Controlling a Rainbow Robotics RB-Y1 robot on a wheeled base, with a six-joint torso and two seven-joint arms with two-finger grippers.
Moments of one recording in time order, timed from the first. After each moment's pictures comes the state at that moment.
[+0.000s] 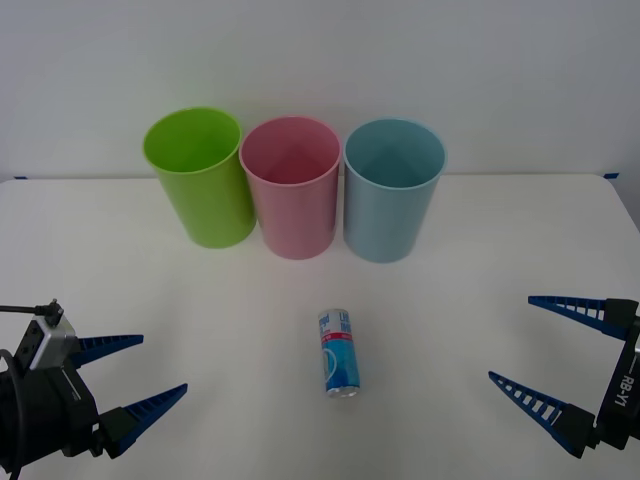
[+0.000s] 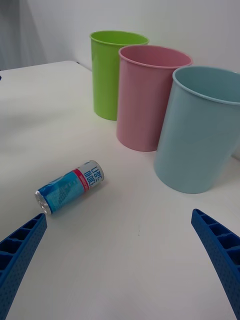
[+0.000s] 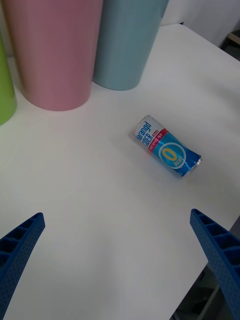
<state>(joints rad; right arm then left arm) 0.44 -0.41 -0.44 -2.18 1.42 -1.22 -0.20 0.44 0.37 0.38 -2.21 -1.68 -1.26 0.66</state>
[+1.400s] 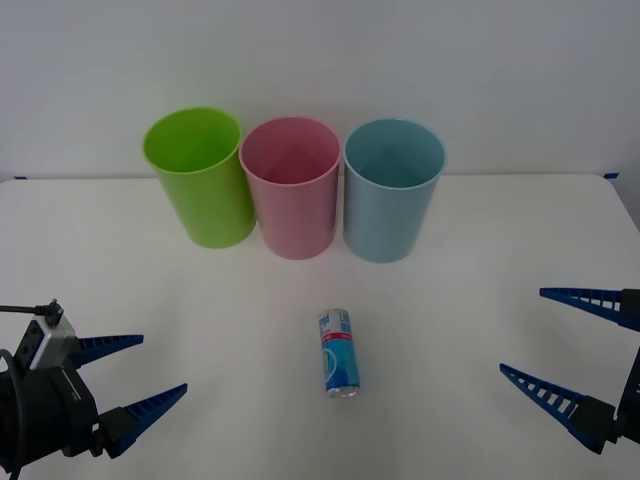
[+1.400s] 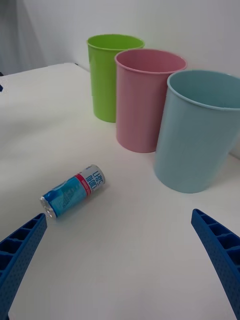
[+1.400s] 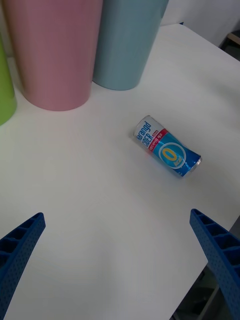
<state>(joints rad) 0.45 -0.47 -0.49 -2.26 1.42 -1.22 -0.39 0.44 0.37 0.38 -2.21 -1.68 -1.26 0.66</state>
